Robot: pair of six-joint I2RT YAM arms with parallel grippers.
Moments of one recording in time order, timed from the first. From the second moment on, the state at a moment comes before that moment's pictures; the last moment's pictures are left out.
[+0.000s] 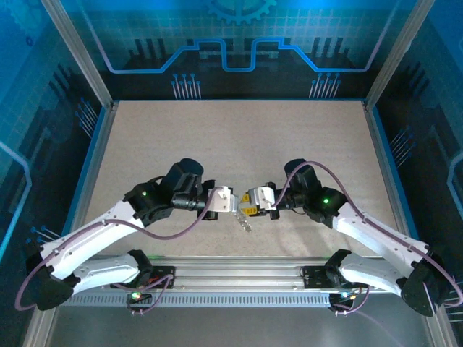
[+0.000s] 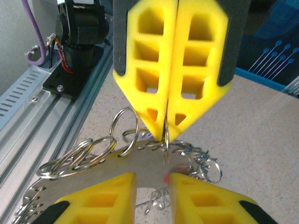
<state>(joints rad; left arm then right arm) -0.82 1.06 0.99 -0.60 0.39 0.72 0.70 1.05 0.75 -0.27 -0.73 -0.76</state>
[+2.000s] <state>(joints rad) -0.82 0.97 0.93 -0.58 0.40 0.72 0.74 1.08 0.57 0.14 -0.73 -0.48</state>
